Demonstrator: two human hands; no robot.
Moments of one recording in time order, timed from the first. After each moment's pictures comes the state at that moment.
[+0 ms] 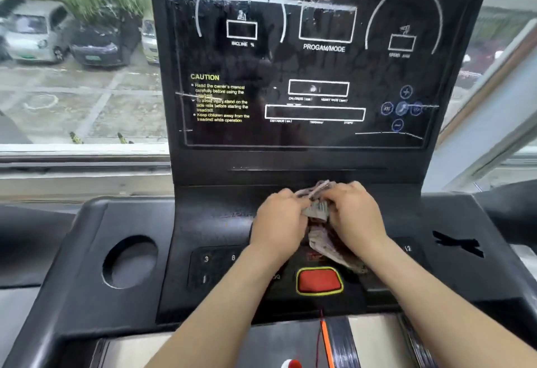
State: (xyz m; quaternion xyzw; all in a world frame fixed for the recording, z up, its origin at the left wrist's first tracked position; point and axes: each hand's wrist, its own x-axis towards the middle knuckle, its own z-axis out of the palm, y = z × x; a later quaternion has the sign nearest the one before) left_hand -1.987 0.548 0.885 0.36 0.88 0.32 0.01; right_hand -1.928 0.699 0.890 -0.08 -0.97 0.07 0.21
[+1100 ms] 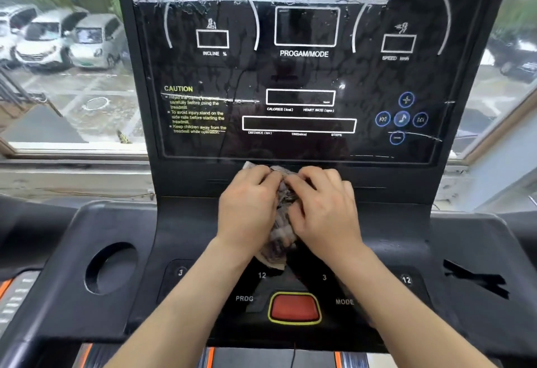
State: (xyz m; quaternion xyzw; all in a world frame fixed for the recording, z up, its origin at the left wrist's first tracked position) left_hand -2.018 0.569 0.905 0.30 0.90 0.22 -0.24; right_hand -1.956 0.699 0.909 -0.02 -0.95 0.10 0.30
